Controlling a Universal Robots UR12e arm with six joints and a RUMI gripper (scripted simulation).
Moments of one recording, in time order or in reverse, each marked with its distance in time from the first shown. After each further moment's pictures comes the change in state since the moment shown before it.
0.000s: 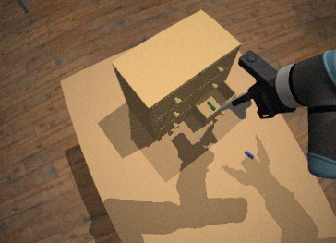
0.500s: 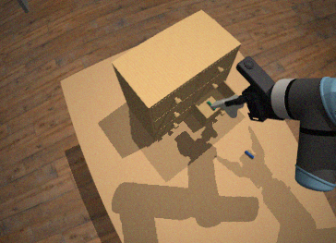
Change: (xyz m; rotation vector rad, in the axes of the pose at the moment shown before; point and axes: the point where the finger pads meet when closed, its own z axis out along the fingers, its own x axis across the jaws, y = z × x) arm 0.000 -0.015 0.035 0.185 -0.010 0.011
